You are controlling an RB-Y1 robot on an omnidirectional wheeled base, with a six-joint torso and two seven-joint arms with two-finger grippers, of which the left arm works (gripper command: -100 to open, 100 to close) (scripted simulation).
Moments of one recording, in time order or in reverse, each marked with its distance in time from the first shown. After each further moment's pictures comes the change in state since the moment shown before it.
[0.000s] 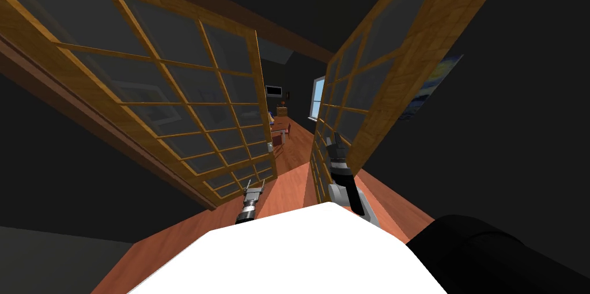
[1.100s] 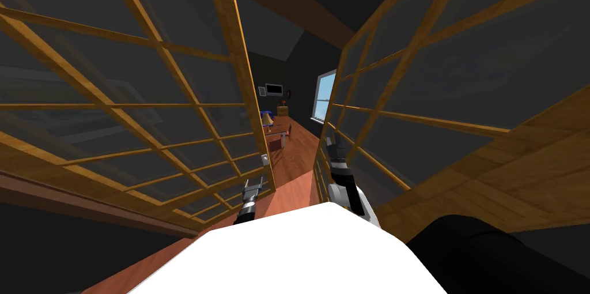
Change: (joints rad) arm -0.032 -0.015 0.001 0.000 0.161 0.013 0.018
